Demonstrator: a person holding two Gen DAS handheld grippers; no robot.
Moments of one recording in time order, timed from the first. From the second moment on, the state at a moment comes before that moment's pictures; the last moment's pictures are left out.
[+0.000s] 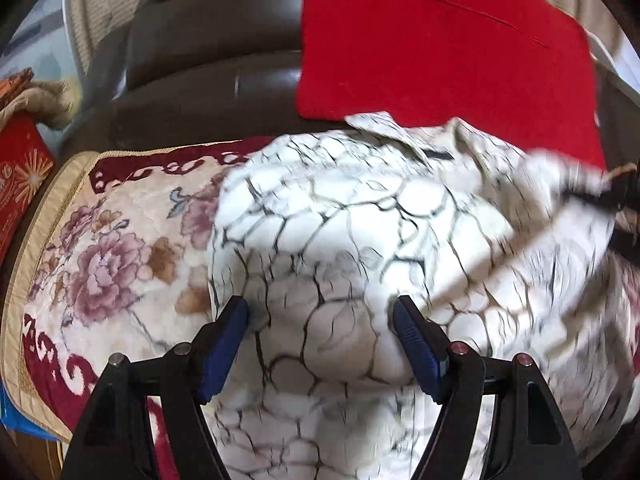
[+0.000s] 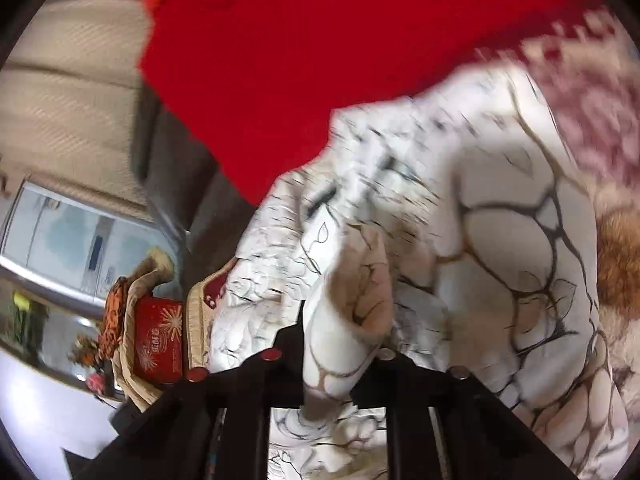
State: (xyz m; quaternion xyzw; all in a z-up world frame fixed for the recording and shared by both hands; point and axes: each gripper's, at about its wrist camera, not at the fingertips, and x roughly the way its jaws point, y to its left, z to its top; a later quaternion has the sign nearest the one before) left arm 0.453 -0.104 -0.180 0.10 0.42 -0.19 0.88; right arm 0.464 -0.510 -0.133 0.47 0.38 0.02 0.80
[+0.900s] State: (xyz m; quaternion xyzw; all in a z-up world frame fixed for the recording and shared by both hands) left arm 0.436 -0.102 -0.201 0.03 0.40 -0.15 0.90; right arm 0.395 -0.489 -0.096 0.23 0.33 -0.03 0.91
